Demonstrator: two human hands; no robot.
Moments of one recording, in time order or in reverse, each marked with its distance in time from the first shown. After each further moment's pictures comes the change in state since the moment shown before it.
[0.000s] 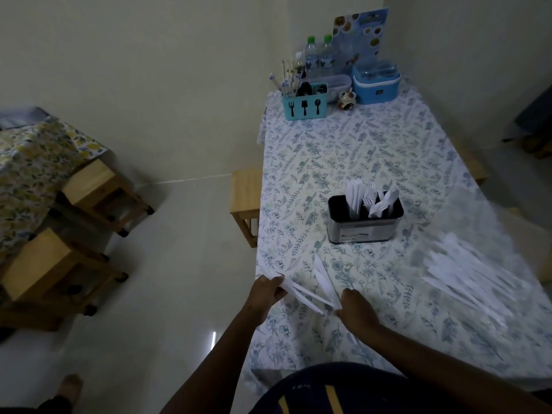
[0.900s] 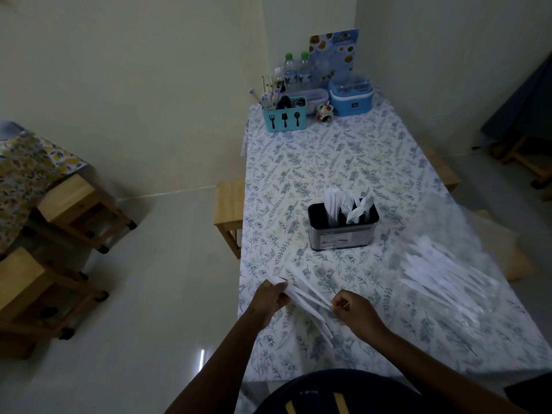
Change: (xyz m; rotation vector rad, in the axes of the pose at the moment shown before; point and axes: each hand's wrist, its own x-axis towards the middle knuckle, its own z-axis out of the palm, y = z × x) left_hand 0.006 -0.008 0.043 -0.012 -0.122 -0.061; right_hand -0.028 0.027 -0.045 0.486 0.049 -0.069
